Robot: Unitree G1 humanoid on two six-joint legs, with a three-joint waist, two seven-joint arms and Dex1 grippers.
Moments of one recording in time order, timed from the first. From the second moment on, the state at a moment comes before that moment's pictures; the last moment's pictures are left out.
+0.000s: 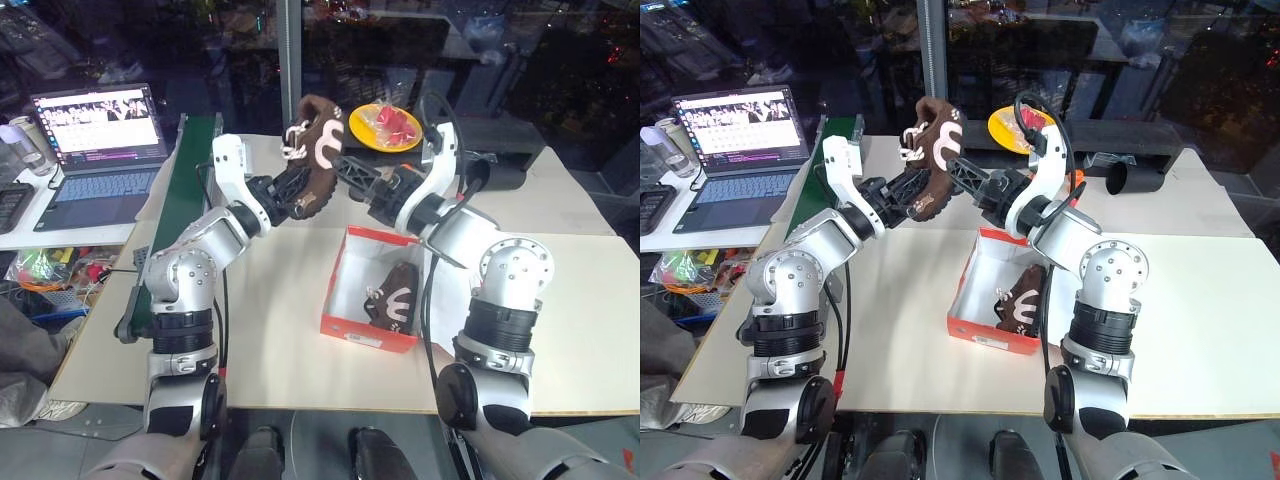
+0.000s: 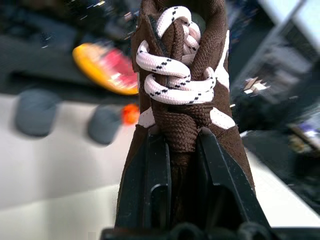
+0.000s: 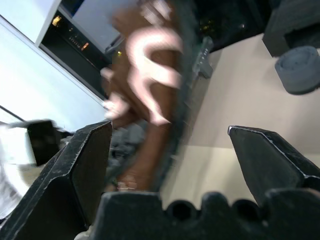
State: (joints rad) left arm -0.78 0.18 0.24 -0.06 -0.70 0.84 -0.33; right arm -0.85 -0.10 -0.35 -0.11 1.00 1.12 -0.07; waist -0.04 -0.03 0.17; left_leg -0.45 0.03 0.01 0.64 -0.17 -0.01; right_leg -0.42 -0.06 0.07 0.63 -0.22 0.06
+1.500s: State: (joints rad) left arm -0.60 0.51 0.00 -0.14 -0.57 0.77 -0.70; right arm -0.64 0.03 -0.37 -0.18 0.83 1.32 -0.55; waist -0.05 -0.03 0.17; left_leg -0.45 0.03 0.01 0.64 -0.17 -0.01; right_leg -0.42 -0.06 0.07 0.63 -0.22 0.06
